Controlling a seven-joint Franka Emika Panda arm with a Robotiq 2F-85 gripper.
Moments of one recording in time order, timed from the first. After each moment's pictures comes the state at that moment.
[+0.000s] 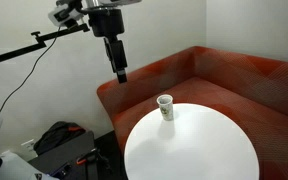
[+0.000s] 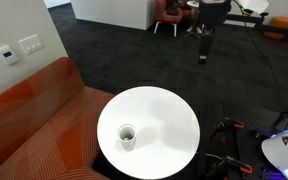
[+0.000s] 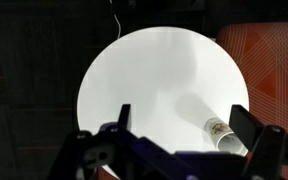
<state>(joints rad) -0.05 -0.29 -0.05 -2.16 -0.03 1.75 -0.03</state>
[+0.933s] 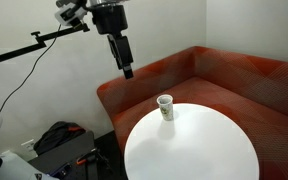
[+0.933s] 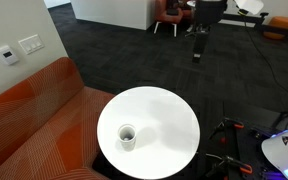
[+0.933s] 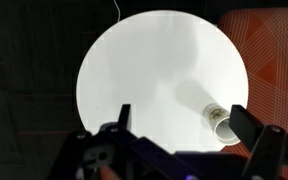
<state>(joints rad) -0.04 -0.28 -0.04 -2.15 -0.03 1.82 -0.03</state>
